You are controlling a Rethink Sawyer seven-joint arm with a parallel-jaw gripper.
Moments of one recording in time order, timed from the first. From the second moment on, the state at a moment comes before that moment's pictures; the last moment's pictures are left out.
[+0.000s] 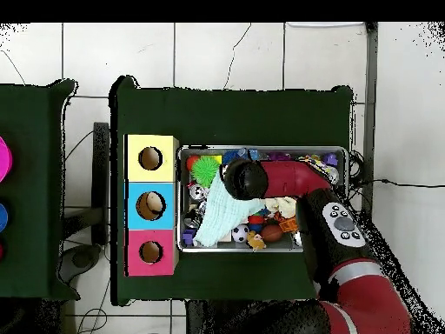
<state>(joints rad) -0.51 -0.42 0.33 1.48 -0.45 0.49 1.57</state>
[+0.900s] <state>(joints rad) -0.55 -0.38 0.32 1.46 -0.45 0.41 1.57</state>
